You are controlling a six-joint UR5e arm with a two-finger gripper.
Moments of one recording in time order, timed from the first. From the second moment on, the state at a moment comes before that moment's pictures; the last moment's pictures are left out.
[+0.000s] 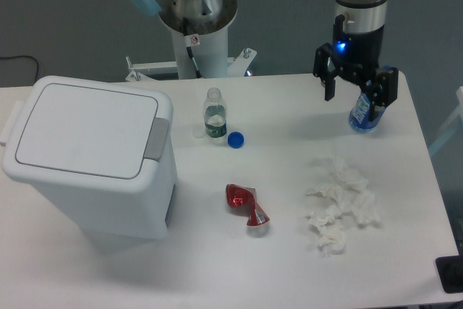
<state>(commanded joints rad) 2.78 -1.67 -1.66 -1.04 1.40 1.58</state>
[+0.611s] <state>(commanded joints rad) 2.75 -1.68 -1.67 -1.04 1.40 1.49</state>
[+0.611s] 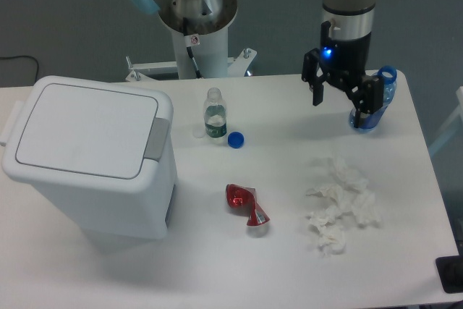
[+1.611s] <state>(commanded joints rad) 2.58 -1.72 -1.55 -1.00 1.37 0.90</state>
